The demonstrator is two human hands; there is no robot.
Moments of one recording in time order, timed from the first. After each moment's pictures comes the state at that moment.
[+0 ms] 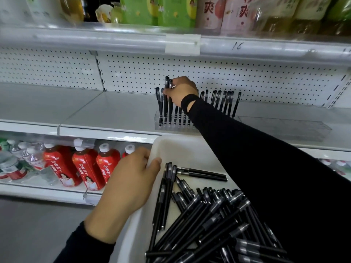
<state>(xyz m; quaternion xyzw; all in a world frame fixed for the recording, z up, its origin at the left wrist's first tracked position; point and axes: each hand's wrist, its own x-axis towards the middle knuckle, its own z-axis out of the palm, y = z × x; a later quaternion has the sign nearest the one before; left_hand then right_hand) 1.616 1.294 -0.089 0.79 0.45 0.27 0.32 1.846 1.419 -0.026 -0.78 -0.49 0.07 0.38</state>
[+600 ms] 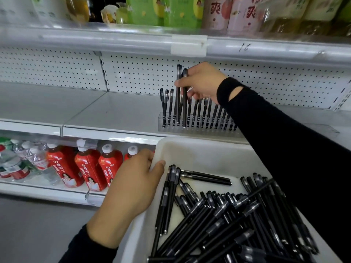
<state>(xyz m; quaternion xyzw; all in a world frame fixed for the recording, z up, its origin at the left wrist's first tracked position) 1.616 1.294 -0.089 0.79 0.45 0.26 0.32 1.854 1.358 0.027 -0.71 -0.51 0.24 0.42</state>
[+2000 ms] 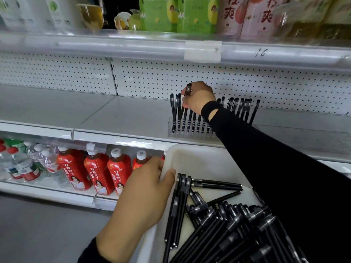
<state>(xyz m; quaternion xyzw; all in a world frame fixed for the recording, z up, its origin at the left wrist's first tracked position) 1.613 1.296 -0.091 0.79 0.45 0.28 0.33 1.858 1.432 -0.024 -0.77 -0.48 0.13 0.39</state>
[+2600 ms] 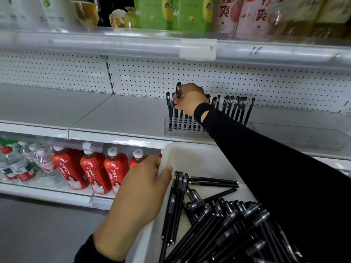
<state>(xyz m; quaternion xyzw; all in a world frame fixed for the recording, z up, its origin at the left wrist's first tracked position) 1.614 1.295 -0.090 0.79 0.44 0.27 0.33 1.851 1.434 -0.039 -0.77 -0.54 0.06 0.34</state>
